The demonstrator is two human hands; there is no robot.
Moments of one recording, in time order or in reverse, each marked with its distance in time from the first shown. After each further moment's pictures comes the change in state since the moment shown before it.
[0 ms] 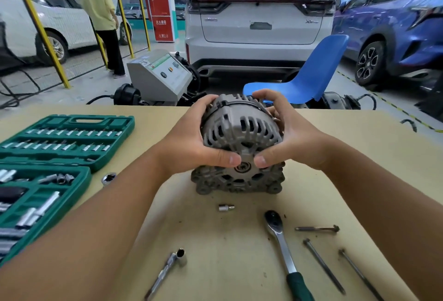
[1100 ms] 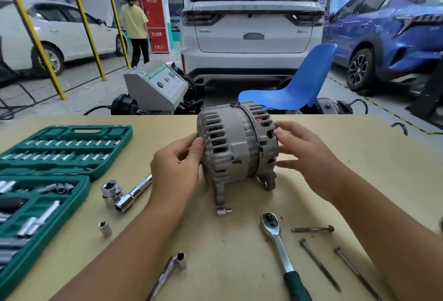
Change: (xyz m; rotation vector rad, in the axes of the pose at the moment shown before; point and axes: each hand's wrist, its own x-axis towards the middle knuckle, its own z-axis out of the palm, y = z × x) left_hand -0.037 -0.021 0.038 -0.095 0.631 -0.114; right_hand -0.038 0.016 0.008 0.050 0.421 0.169
